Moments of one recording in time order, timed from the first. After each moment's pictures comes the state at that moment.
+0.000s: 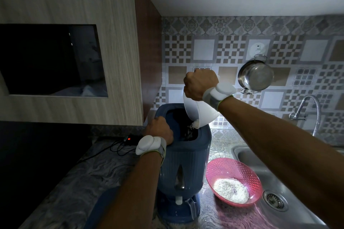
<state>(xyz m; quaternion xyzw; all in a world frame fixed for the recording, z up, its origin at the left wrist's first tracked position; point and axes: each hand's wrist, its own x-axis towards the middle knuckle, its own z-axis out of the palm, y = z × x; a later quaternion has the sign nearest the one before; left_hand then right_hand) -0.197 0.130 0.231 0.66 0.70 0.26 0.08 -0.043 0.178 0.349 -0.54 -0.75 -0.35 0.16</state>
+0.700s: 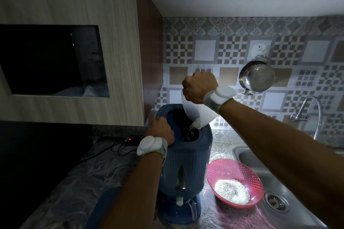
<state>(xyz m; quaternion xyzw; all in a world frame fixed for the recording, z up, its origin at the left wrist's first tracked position) -0.199 0.135 0.226 0.67 0.69 0.26 0.09 -0.053 0.166 0.348 -0.52 -0.76 -0.35 0.16</state>
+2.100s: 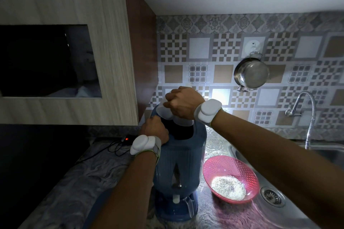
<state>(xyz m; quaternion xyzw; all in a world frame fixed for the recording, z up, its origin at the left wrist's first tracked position) -0.199 0.140 0.222 0.66 0.70 0.28 0.07 -0.063 0.155 0.309 -0.32 -0.85 -0.41 0.05</state>
